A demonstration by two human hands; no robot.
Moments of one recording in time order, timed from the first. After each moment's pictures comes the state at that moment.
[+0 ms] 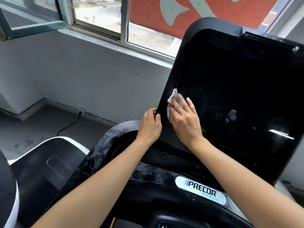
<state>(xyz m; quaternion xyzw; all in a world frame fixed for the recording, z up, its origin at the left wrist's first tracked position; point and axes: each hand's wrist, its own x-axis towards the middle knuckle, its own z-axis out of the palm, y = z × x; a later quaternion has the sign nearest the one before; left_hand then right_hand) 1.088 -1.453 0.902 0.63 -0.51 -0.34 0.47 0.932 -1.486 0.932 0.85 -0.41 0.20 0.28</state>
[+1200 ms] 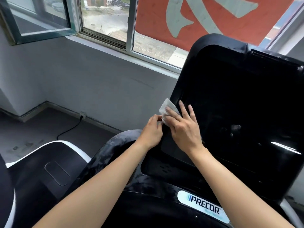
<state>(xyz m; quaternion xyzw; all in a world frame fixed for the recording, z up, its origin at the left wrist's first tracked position) 1.109 -1.476 0.902 0.60 -0.55 -0.38 0.44 0.953 -1.500 0.938 0.86 -0.37 0.27 0.22</state>
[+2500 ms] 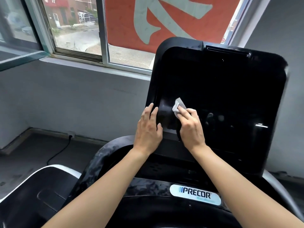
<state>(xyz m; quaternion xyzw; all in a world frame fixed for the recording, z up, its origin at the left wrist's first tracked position) 1.059 -1.457 0.928 0.56 -0.70 -0.07 0.44 0.877 -1.481 0.949 0.78 -0.51 0.31 0.19</state>
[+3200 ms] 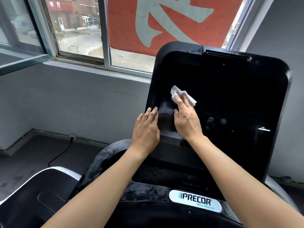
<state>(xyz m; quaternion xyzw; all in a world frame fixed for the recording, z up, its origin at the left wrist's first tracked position) 1.068 -1.474 0.932 0.58 -0.75 0.09 0.31 0.894 -1.511 0.984 0.76 -0.52 0.38 0.05</state>
